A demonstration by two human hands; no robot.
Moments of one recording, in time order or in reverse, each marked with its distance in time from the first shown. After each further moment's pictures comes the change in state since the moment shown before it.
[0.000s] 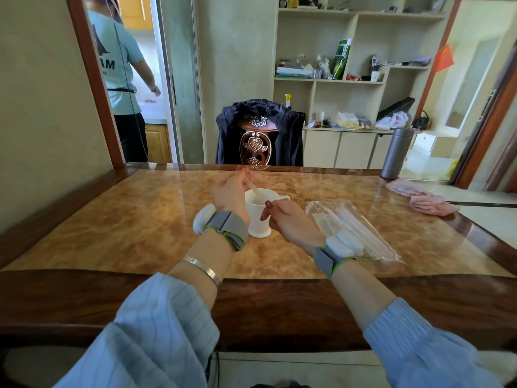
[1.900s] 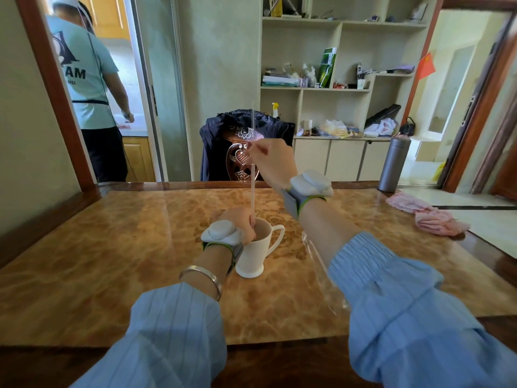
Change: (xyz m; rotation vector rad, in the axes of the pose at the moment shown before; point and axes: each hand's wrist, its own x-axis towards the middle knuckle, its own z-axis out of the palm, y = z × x) left_hand 0.119 -0.046 0.035 1.717 -0.462 0.282; right_hand 0.154 -0.027 -0.050 -0.084 0.399 -0.130
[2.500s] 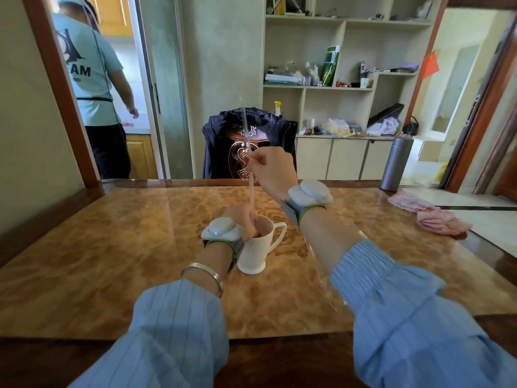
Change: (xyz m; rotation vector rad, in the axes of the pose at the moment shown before) left_hand 0.006 -0.004 0.012 -0.085 0.058 -0.045; right_hand -0.015 0.003 0.008 -0.034 -0.010 -0.015
